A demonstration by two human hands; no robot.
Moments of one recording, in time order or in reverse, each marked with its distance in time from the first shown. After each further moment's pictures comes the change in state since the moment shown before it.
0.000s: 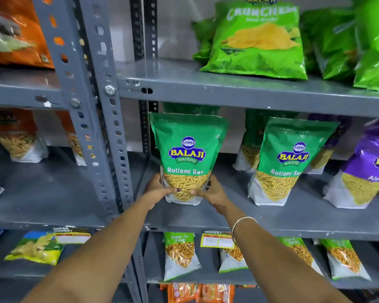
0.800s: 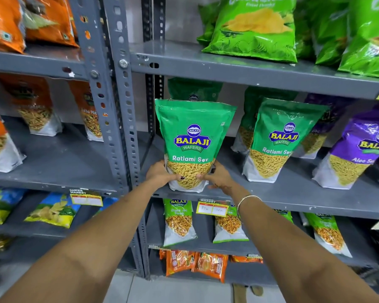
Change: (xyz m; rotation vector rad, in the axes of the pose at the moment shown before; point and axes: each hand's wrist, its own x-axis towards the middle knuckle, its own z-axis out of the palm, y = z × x) left_hand -0.081 0.011 0.010 0.344 0.086 0.010; right_hand -0.044 0.007 -0.021 -0.161 -0.063 0.029
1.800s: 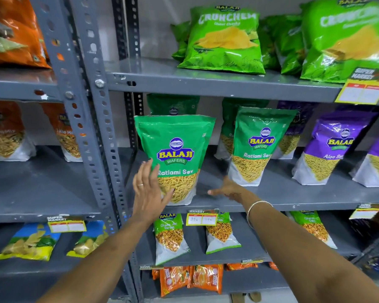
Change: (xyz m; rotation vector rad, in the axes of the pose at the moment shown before) left_hand -0.023 -0.020 0.026 0.332 0.663 0.746; right_hand -0.014 0.015 -0.059 -0.302 0.001 0.246
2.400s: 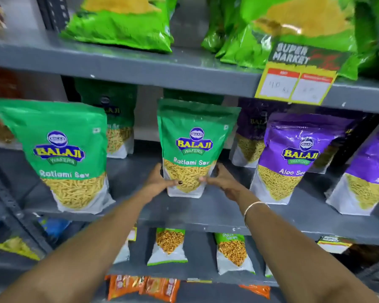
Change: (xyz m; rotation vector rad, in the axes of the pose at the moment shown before) left_hand 0.084 0.192 0.176 -0.753 -0.531 -0.777; right_hand 0.095 0.127 -0.181 0.410 -0.104 -0.233
